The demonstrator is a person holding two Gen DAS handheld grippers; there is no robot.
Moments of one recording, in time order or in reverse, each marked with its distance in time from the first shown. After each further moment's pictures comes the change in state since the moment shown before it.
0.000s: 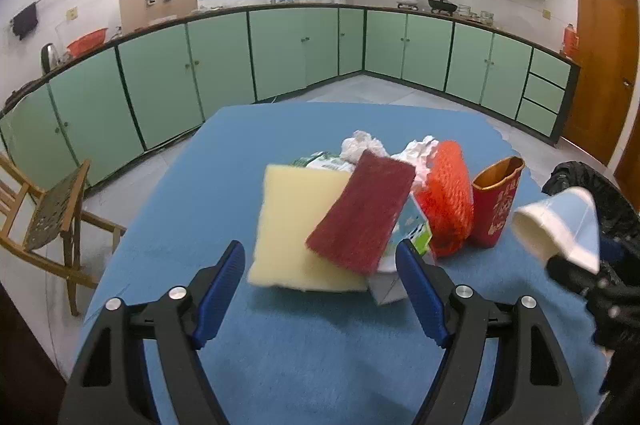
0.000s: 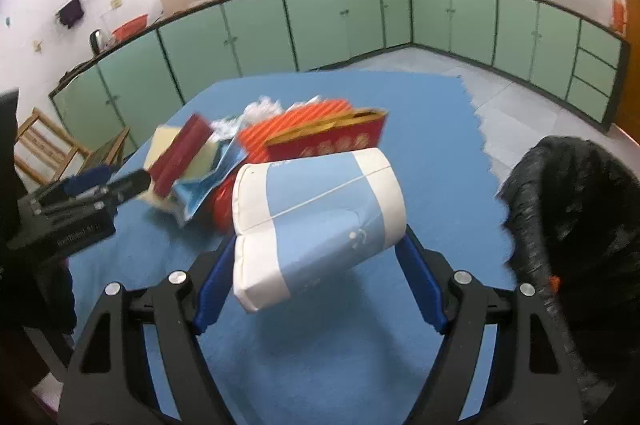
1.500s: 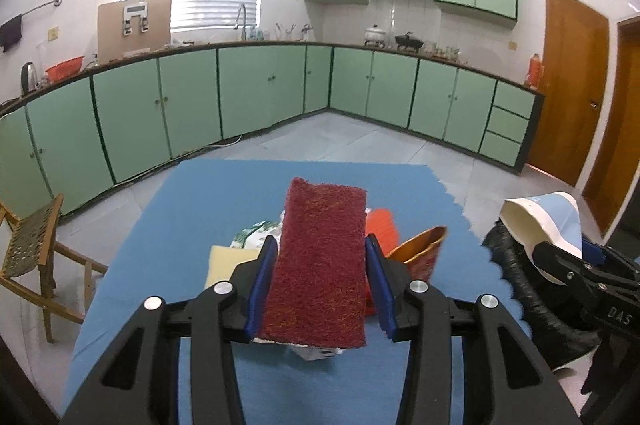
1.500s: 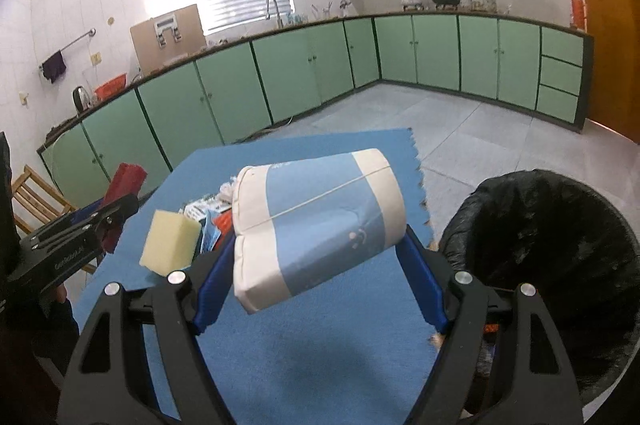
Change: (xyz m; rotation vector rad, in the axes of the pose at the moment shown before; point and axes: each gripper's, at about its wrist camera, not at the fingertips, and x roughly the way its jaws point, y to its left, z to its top) left arm -0.049 -0.037 0.048 -0.004 -0.136 -0.132; right arm -0.066 -0.040 0.026 0.100 -0.165 -0.051
